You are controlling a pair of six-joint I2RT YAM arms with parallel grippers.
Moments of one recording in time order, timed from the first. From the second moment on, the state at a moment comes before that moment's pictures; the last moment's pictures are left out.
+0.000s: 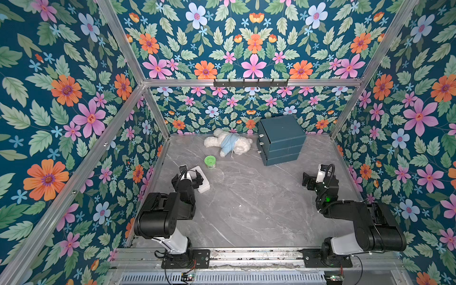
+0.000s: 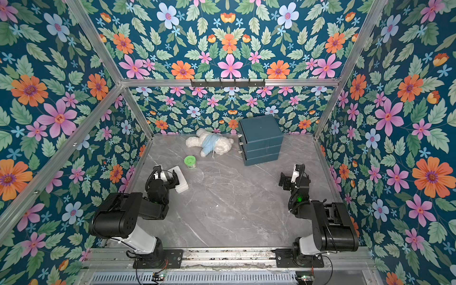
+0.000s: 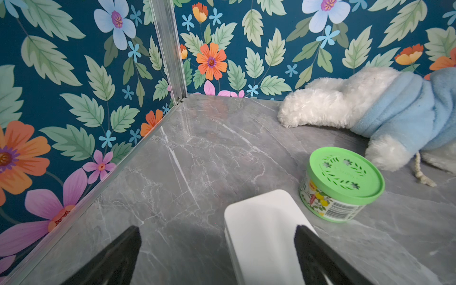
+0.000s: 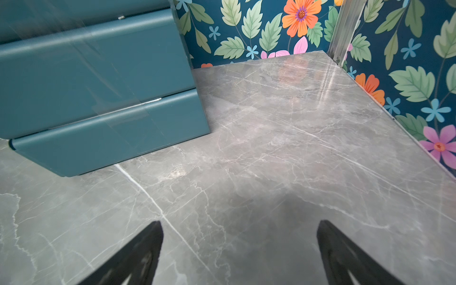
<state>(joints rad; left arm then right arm) -0.05 1.61 0.28 1.12 -0.31 -0.02 -0.05 1.45 0.30 0.80 -0.01 0.11</state>
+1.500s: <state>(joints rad) -0.32 1.49 0.75 0.59 -0.04 -0.46 -0.06 1.49 1.37 -0.16 -0.21 0.41</state>
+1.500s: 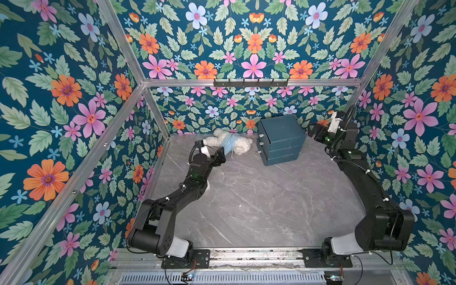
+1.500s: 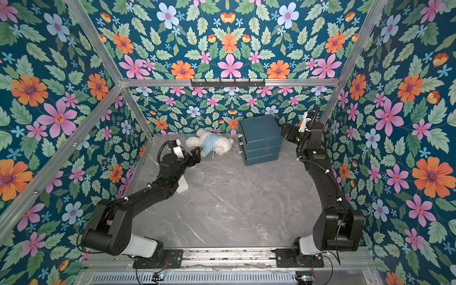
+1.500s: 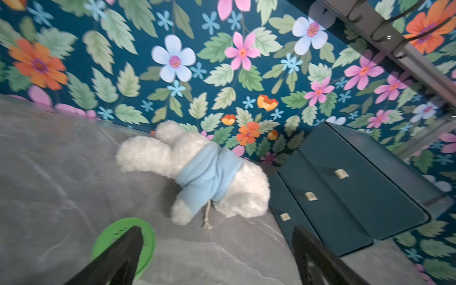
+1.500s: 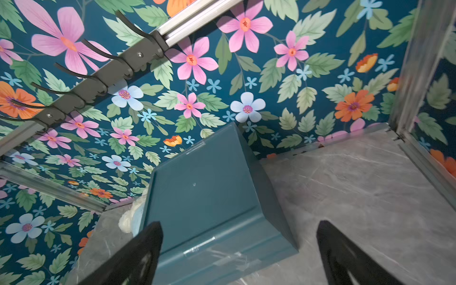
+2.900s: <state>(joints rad) -0.53 2.30 1.55 0.92 0.43 -1.07 -0.05 2.13 2.00 -0.45 -0.62 0.25</state>
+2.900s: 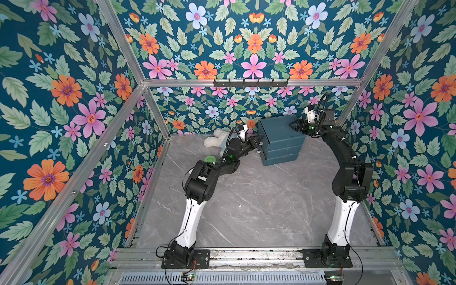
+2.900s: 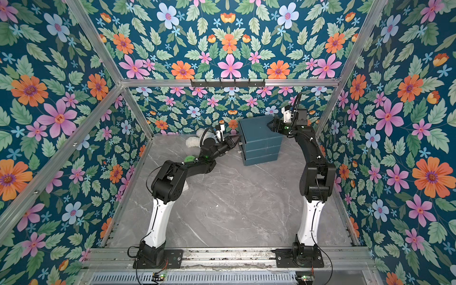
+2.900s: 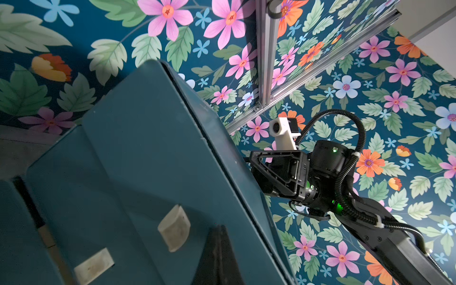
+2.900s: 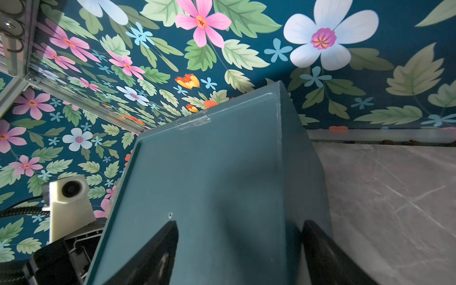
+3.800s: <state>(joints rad) -0.66 2.04 1.15 1.02 0.44 -1.12 -0.01 1.83 1.63 -0.39 -0.52 0.25</state>
